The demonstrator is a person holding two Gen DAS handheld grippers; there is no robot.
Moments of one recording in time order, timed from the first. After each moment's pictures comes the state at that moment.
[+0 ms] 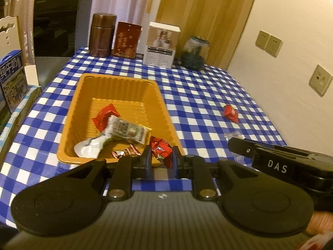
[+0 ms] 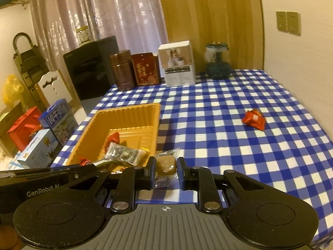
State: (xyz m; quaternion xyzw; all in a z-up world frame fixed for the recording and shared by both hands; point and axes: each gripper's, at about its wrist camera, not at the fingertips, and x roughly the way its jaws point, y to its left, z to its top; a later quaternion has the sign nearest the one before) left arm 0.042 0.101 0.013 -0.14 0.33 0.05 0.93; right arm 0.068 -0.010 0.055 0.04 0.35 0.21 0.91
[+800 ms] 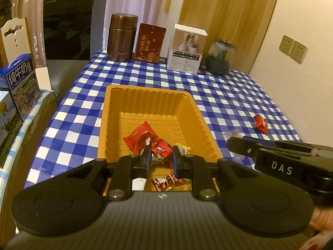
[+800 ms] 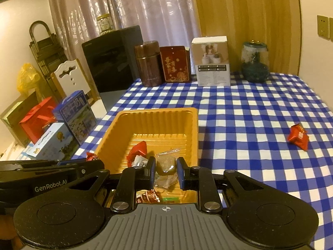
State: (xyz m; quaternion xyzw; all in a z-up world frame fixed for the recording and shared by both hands) left arm 0.086 0.173 0.009 -0.12 0.34 0.08 0.93; right arm 0.125 0.063 0.041 0.02 0.37 0.27 0.89
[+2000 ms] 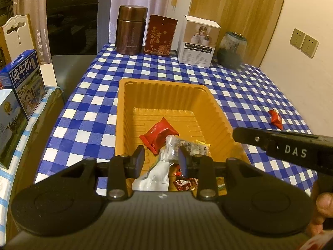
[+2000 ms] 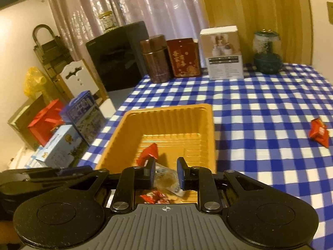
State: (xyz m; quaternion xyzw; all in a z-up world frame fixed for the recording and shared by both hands) left arm 0.097 0.199 -0.008 -0.11 0.36 0.09 0.92; right arm 0.150 0.079 0.027 0.06 0.38 0.30 0.87
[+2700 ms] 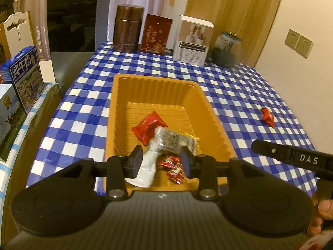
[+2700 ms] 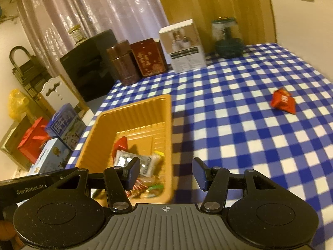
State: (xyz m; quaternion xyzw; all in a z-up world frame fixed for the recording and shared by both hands) left arm 0.078 0.177 -0.001 -0.12 0.36 0.08 0.92; right arm 0.125 0.007 0.026 0.11 0.40 0.22 0.88
